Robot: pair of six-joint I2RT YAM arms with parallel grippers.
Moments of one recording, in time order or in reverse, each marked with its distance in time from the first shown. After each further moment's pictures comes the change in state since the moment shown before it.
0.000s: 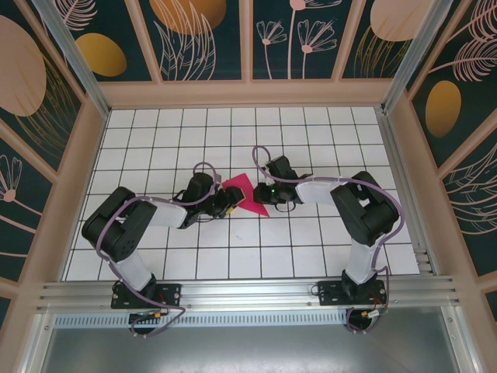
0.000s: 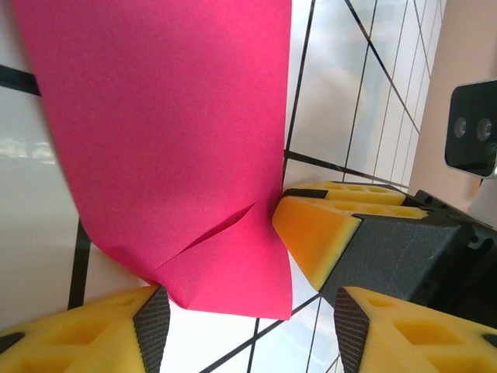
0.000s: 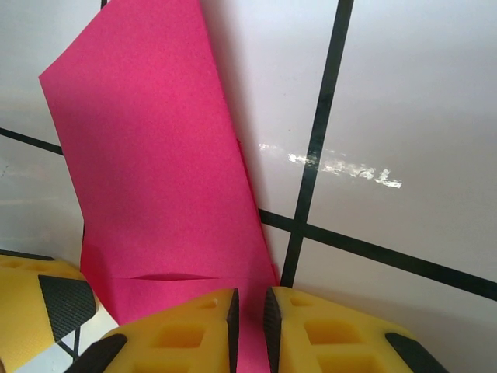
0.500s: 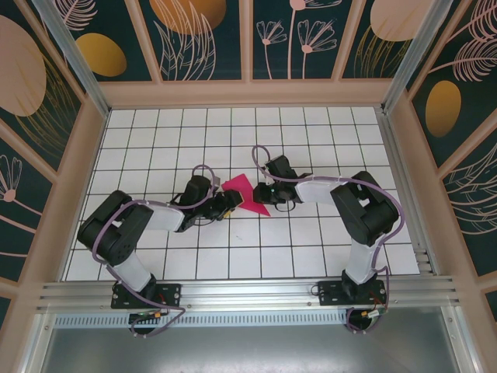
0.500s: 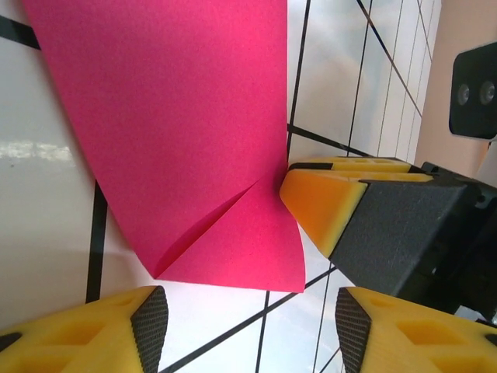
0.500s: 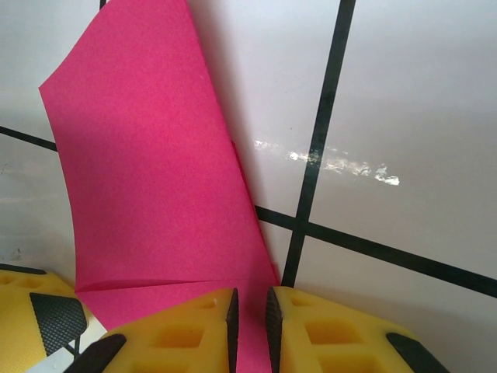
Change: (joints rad) left arm 0.000 -0.033 -0.043 0.012 0.024 0.037; right arm 0.001 0.000 0.013 -0.023 0.001 -0.004
